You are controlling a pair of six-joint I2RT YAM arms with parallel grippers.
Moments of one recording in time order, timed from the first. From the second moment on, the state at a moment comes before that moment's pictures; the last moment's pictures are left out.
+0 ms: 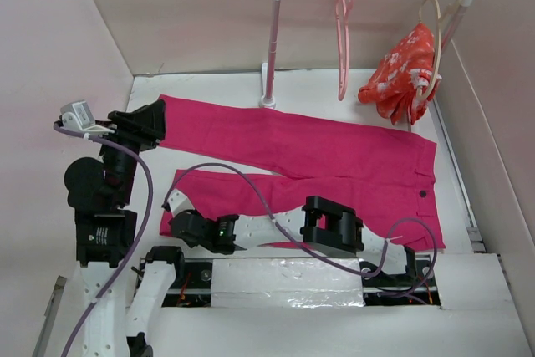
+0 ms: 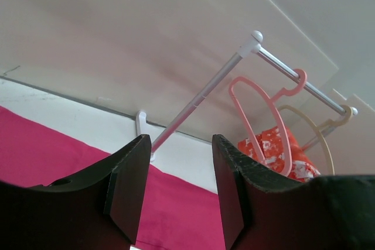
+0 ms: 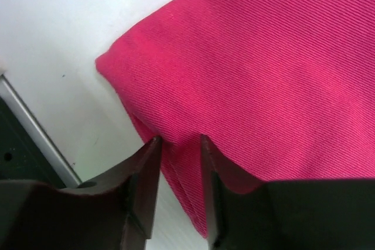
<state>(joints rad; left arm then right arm) -0.04 0.60 1.08 -0.29 0.05 -0.64 1.44 2.34 1.77 -0.09 0.41 0.38</state>
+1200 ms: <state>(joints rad) -0.43 1.23 1.06 -0.06 0.11 -0.68 1.32 1.50 0.61 0.00 0.59 1.00</state>
